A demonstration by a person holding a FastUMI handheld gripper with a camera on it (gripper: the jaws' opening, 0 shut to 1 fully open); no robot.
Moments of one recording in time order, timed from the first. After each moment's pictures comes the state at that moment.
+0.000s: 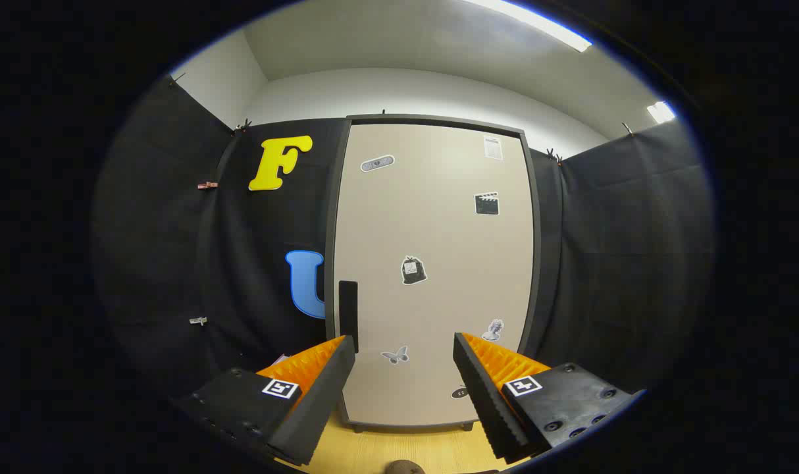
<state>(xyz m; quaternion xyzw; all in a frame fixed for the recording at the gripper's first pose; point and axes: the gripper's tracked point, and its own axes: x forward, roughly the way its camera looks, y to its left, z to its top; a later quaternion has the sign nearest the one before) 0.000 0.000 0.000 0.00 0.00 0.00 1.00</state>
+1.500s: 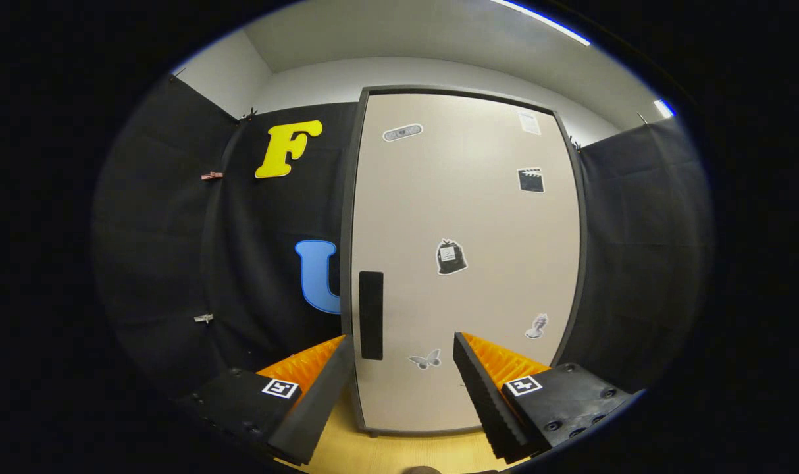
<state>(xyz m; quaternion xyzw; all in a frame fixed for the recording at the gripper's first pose) 0.072 0.046 -0.026 0.01 0.02 0.03 1.00</state>
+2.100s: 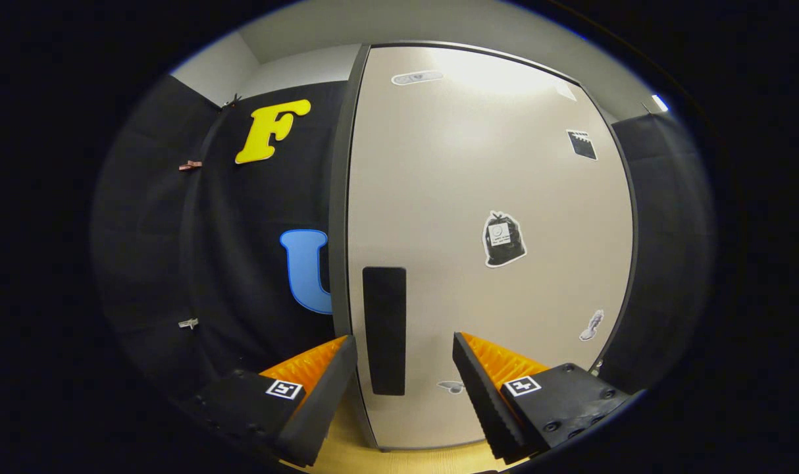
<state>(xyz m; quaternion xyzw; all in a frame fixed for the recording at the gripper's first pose) 0.170 0.072 -0.061 0.01 0.05 0.00 1.00</state>
